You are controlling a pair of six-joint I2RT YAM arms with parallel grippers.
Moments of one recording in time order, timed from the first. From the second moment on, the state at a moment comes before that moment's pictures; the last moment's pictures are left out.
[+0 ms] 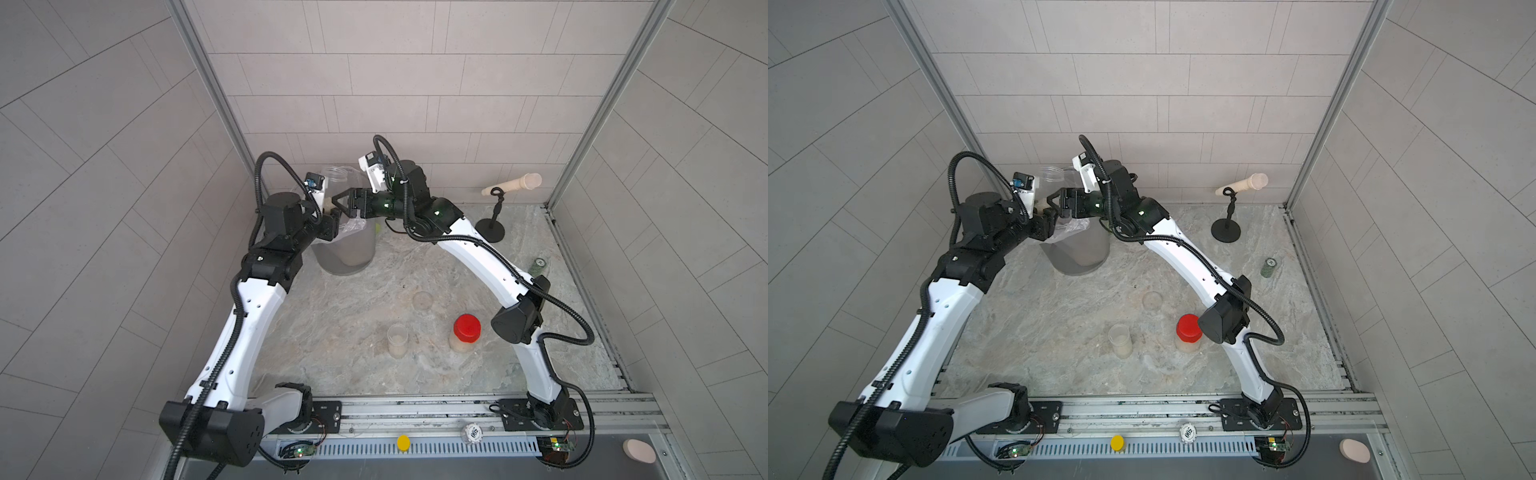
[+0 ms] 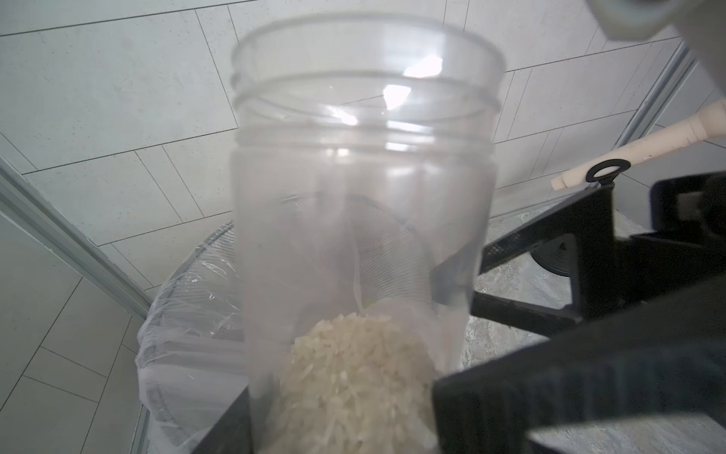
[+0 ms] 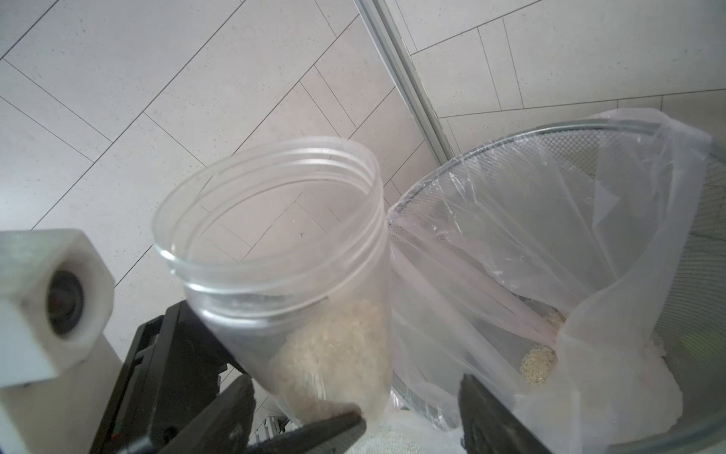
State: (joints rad) left arm -0.14 1.20 1.32 -0.41 0.13 0.12; right arm 0.74 2.19 2.50 -0.51 -0.34 0.58
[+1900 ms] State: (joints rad) left arm -0.13 0.86 0.58 0.49 -0.04 -0.21; right arm 0.73 2.46 2.74 -0.17 -0.21 1.36
